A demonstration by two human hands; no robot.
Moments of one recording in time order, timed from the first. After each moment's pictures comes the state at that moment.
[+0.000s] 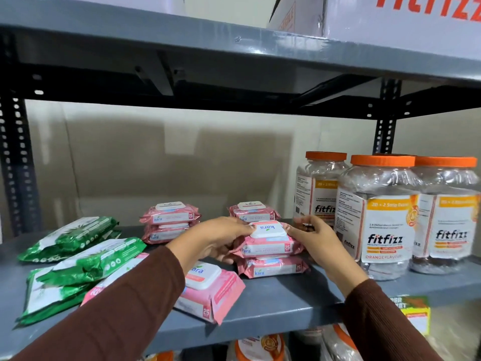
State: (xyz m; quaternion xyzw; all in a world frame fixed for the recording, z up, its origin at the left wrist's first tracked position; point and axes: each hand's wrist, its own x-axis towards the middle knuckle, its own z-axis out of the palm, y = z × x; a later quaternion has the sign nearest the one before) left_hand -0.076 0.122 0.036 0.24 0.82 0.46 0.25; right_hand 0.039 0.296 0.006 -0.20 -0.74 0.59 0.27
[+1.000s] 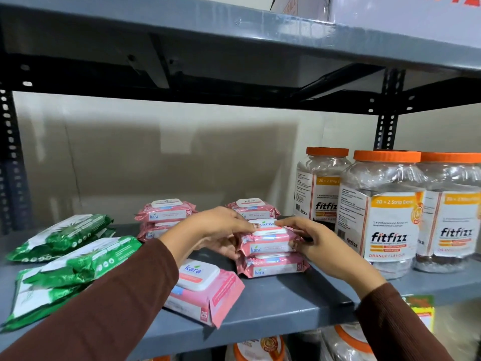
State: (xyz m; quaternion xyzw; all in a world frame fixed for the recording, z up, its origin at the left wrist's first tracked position) left_hand -0.094 0.122 0.042 0.27 0.80 0.46 0.27; right_hand 0.047 0.314 -0.001 -0.06 -0.91 0.35 0.21
